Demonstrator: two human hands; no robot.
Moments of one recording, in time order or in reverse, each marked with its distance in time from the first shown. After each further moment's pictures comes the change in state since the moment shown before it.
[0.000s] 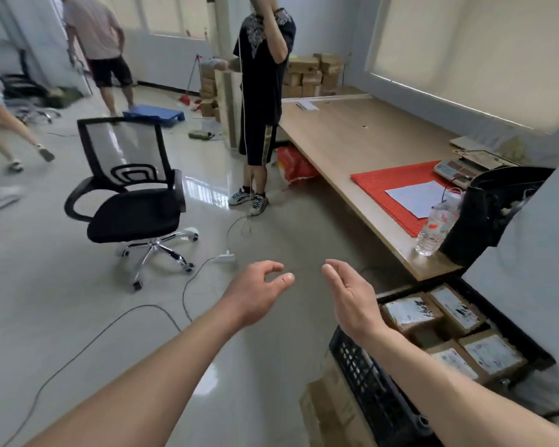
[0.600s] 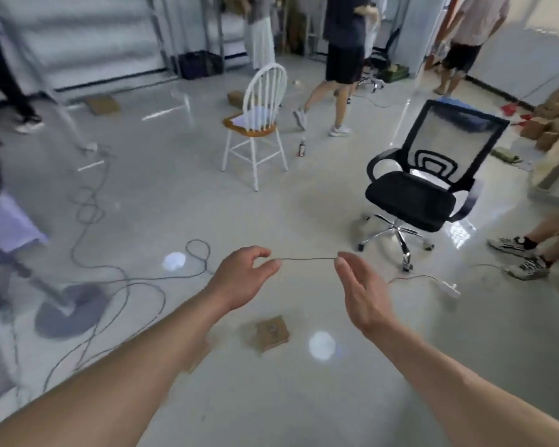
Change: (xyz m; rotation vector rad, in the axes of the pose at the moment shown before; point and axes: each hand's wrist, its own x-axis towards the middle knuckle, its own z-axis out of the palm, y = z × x) left_hand -0.367 -0.235 -0.227 -0.096 0.795 -0.605; right_hand -0.195 -0.204 0.332 0.100 -0.847 -0.356
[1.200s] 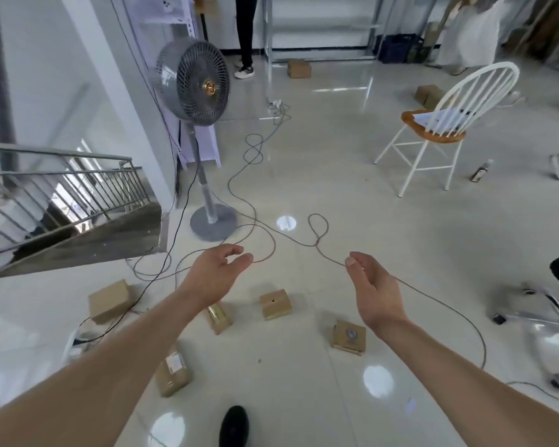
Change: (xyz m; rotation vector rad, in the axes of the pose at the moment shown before) left_hand -0.161 -0.154 -0.088 -0.273 0.588 -0.600; right_hand -0.007 -0.039 0.173 -0.066 -0.589 -0.165
